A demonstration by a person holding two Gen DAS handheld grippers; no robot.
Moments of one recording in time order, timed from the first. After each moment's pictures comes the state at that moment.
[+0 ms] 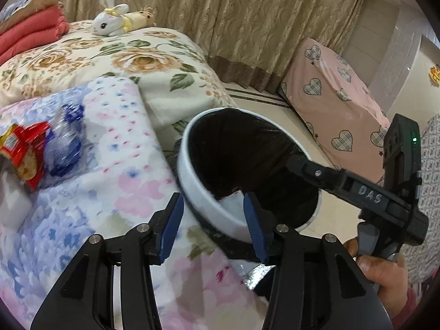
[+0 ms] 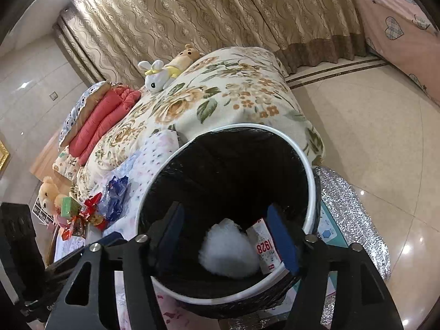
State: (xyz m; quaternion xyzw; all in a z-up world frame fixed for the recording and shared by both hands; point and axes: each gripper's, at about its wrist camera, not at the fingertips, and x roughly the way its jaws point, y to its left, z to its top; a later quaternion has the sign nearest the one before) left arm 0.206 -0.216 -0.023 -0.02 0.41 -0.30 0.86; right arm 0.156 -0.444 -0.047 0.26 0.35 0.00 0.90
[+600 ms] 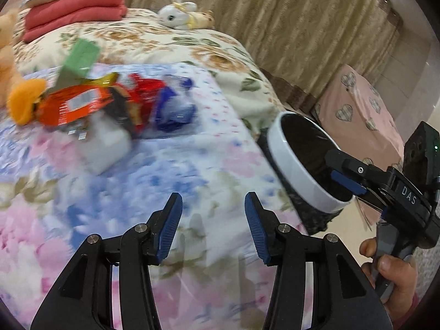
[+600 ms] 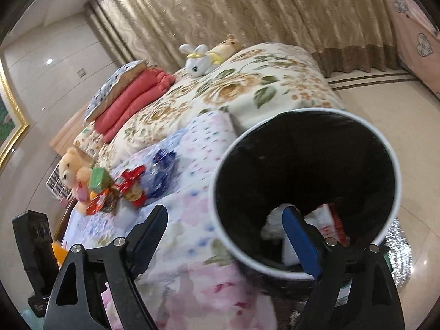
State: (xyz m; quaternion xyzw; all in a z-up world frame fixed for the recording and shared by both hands) left arm 0.188 -0.097 -0.038 -0.08 0.42 -0.20 0.88; right arm 0.161 -0.356 -0.036 0.22 0.35 0.08 0.91
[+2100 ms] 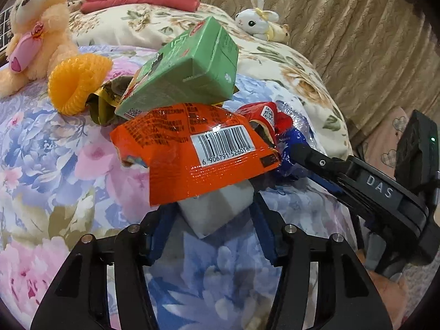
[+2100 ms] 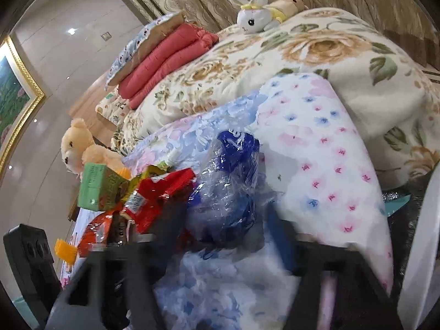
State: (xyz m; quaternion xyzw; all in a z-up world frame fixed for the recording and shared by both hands) left arm 0.262 -0.031 -0.069 -0.14 0.43 -0.07 0.89; right arm 0.298 -0.242 -0.075 0.21 0.41 0.18 0.87
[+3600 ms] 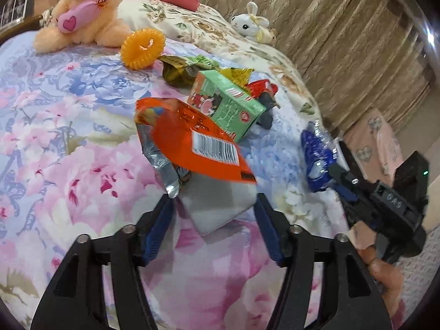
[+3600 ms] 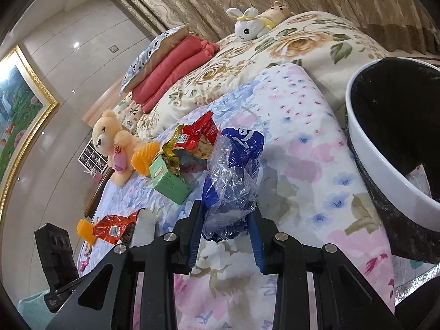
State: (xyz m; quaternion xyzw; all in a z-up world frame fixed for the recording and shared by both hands) left arm 0.154 0.036 -0.070 -0.17 0.43 -0.11 0.88; right arm 0.172 -0.259 -0.062 0.25 0.38 0.18 0.87
